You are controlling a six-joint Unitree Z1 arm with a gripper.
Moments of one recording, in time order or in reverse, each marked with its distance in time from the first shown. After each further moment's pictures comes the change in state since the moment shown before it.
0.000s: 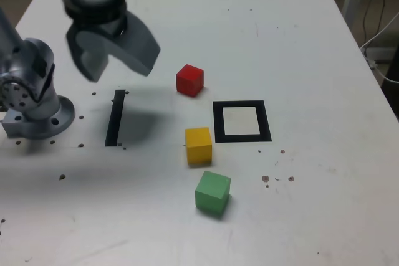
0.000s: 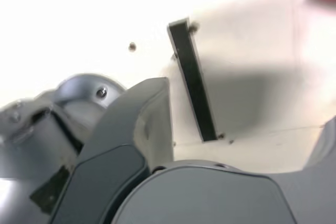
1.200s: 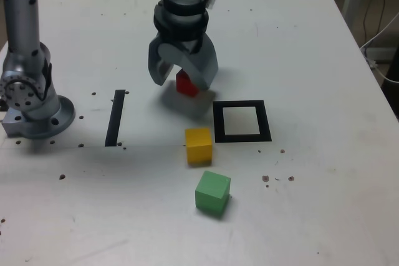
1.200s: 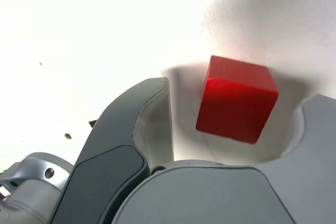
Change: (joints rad) arm 0.101 0.436 -0.174 -0.184 0.063 0.195
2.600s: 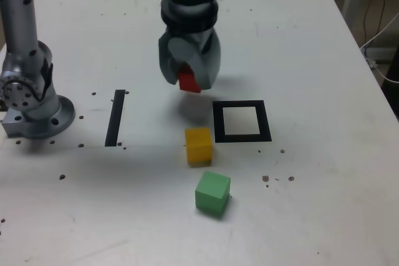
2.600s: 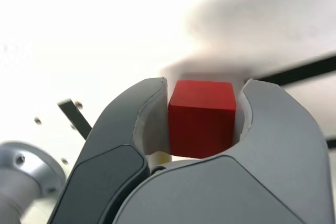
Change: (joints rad) arm -0.102 -0.047 -0.133 0.092 -0.059 -0.123
